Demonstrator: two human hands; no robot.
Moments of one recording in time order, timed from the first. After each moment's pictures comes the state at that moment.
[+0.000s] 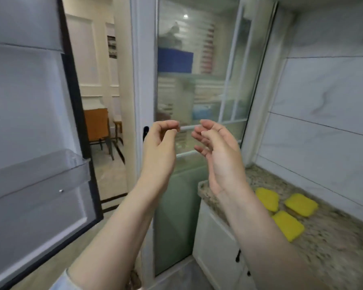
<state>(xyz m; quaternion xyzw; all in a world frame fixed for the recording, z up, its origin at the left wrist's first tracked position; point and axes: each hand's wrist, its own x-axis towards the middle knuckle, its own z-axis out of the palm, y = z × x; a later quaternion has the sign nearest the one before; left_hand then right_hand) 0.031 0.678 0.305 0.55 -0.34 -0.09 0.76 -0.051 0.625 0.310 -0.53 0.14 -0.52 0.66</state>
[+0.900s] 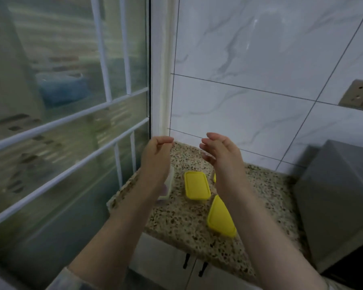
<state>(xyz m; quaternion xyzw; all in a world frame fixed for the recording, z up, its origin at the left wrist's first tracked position) 0.027 0.317 0.190 0.52 -0.43 -0.39 0.63 -0.099 0.326 0.209 -0.42 0.44 -0.64 0.47</state>
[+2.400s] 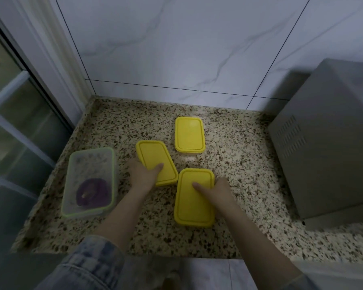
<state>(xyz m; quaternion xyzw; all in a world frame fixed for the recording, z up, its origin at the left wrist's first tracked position) -0.067 0.123 -0.056 0.73 -0.49 -0.42 0.21 -0.241 0.225 -0.047 -0.27 0.85 -0.22 0.39</state>
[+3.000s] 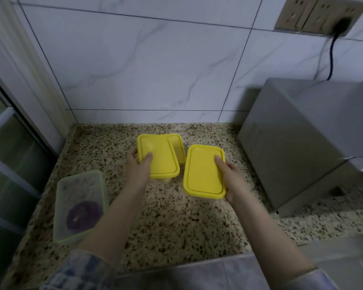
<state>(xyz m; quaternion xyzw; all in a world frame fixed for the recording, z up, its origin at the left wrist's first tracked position) -0.088 0.129 0.023 0.58 -0.46 -0.55 0.38 -0.272 0.245 0.047 -0.06 0.70 -0.57 0.42</state>
